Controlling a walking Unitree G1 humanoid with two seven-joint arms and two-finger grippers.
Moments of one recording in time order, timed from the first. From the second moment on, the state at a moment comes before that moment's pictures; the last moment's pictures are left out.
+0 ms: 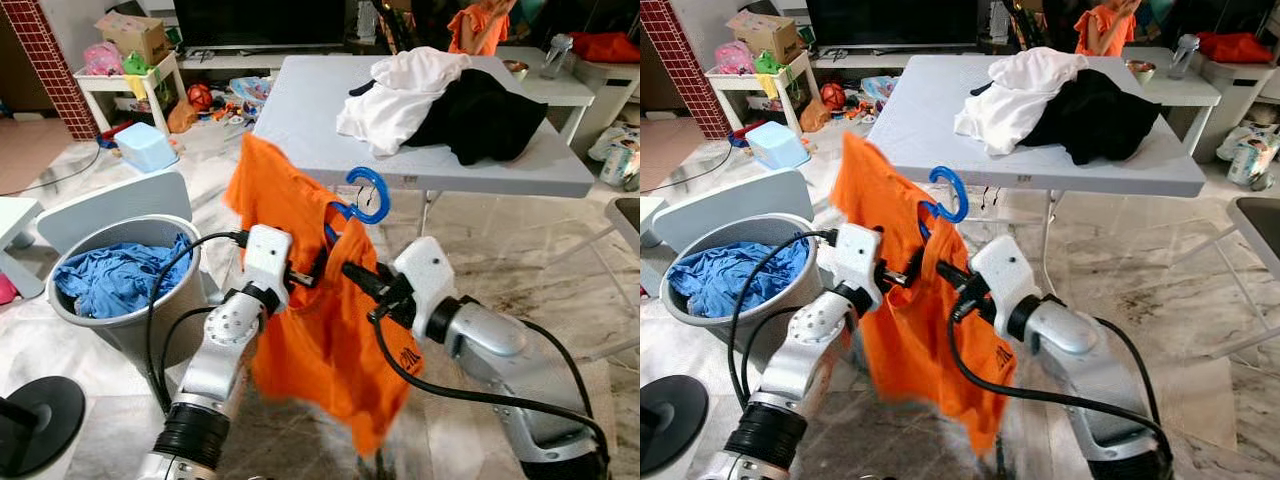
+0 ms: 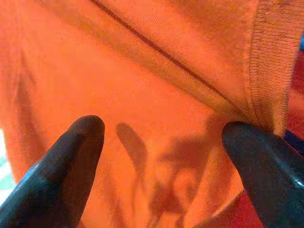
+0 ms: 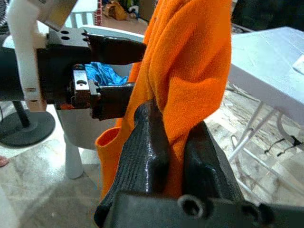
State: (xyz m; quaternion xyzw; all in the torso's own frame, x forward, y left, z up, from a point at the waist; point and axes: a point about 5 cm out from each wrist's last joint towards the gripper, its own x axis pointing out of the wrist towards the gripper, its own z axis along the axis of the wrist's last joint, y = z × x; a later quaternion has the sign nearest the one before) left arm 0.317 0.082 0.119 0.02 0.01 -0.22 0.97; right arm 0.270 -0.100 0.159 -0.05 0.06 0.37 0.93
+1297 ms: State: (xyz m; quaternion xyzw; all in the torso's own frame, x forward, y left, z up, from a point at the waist) left arm 0.320 0.070 0.132 0.06 -0.04 -0.23 0.97; right arm 0.300 -0.122 0.154 -0.12 0.12 0.35 0.92
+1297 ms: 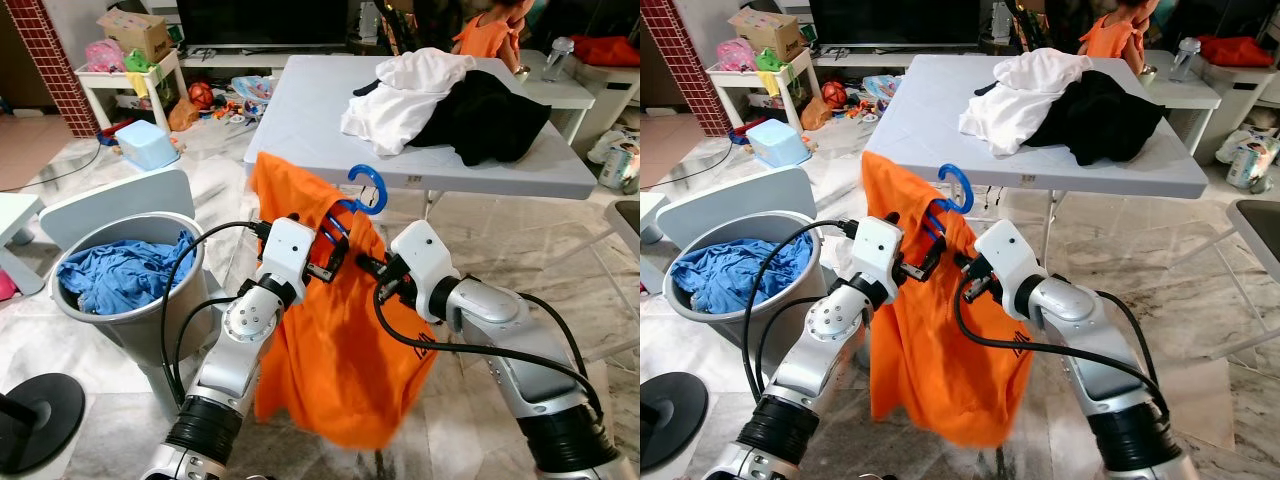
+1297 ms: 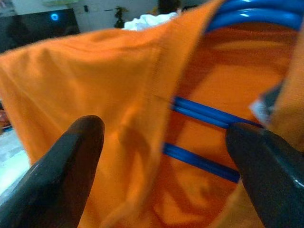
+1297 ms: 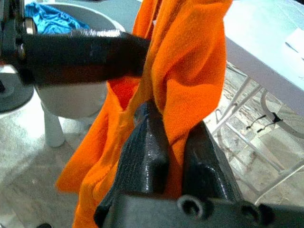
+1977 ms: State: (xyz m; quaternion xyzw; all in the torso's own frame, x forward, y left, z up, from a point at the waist) left arm 0.335 0.108 0.132 0.11 -0.04 -0.15 0.98; right arm 0.278 -0.131 0.155 -0.13 0.13 0.43 0.88
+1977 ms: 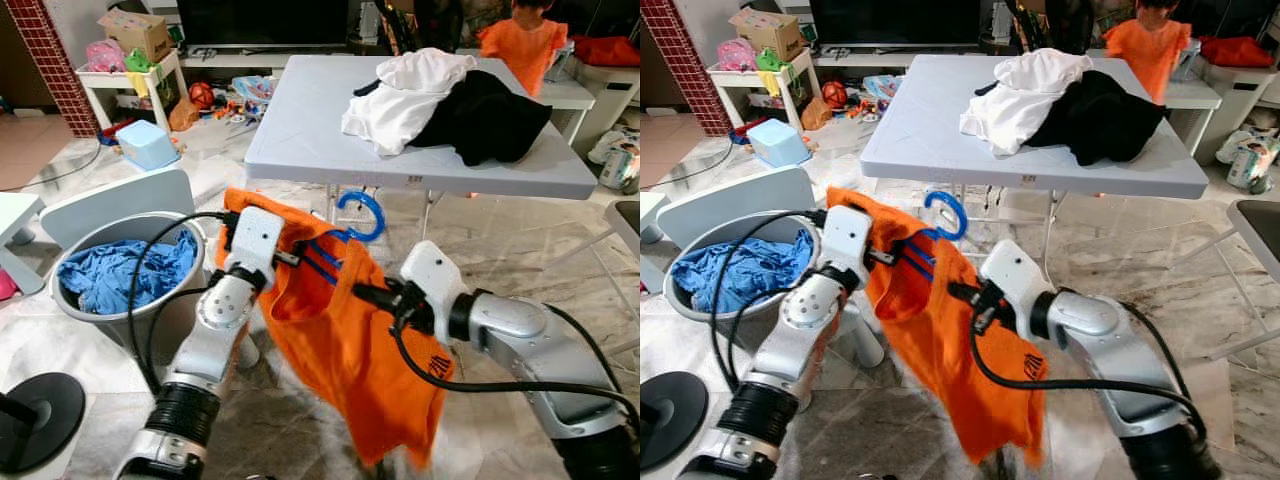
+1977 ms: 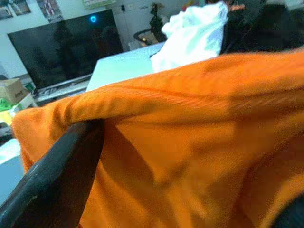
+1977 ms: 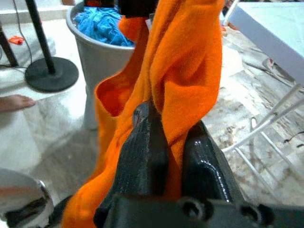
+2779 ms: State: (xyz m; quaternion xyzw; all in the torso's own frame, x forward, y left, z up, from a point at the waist) left arm 0.334 0.112 0.129 0.11 -0.03 -0.17 0.98; right arm 0.313 -0.182 0.143 -0.26 0.16 0.28 0.91
